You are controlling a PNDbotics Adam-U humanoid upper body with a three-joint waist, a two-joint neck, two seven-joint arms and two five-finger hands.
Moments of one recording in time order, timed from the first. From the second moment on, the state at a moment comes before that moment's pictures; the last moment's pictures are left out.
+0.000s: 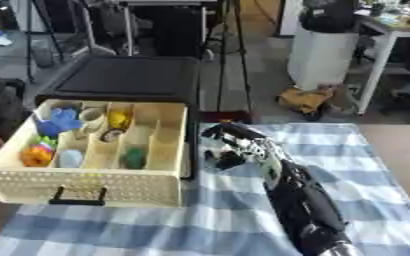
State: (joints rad) left arm -0.34 0.42 -0.05 -1.98 -0.31 -0.03 -0.20; right arm -0.95 -0.18 -0.37 -0.73 1.31 -0.34 0.33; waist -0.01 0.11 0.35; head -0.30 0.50
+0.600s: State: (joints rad) left arm -0.34 0.41 -0.05 -1.98 -0.31 -0.05 -0.20; right arm -0.95 -0.22 -0.41 -0.70 1.38 -0.26 0.27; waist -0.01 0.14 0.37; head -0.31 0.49
